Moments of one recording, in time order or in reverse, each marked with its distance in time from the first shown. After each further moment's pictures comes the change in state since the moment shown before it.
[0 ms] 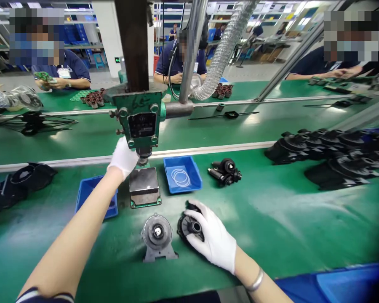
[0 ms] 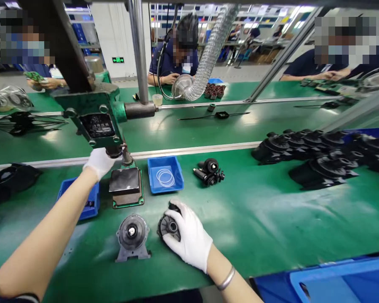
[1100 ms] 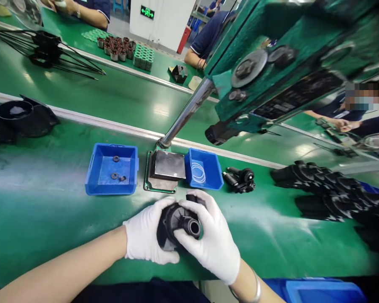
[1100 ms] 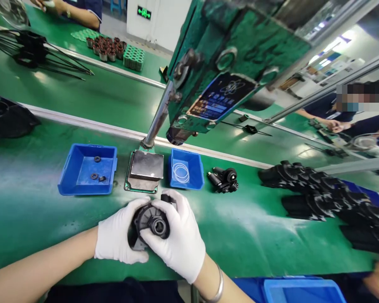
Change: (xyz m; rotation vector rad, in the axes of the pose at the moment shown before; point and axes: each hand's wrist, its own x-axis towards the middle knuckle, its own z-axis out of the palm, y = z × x) left_hand -0.184 -0.045 0.014 -0.338 -0.577 -0.133; right_hand 0.067 -0.100 -0.016 -0.030 -0.037 -0.001
